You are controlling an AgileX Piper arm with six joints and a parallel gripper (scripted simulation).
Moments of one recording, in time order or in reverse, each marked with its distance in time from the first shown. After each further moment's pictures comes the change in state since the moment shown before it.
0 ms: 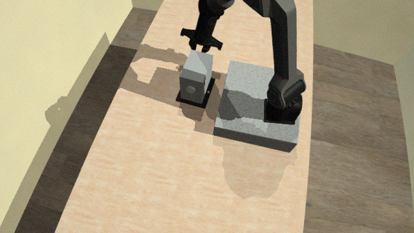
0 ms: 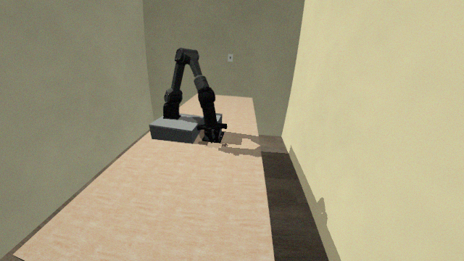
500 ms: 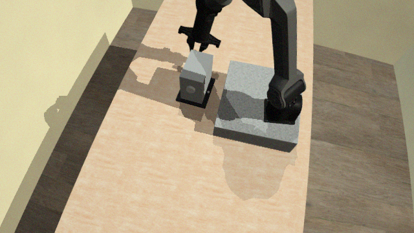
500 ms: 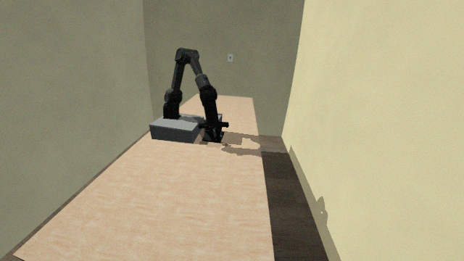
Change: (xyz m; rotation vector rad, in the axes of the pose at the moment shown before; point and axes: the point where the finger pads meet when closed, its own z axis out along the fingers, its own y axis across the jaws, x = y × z) arm 0.000 0.009 -0.007 0.002 0.001 0.000
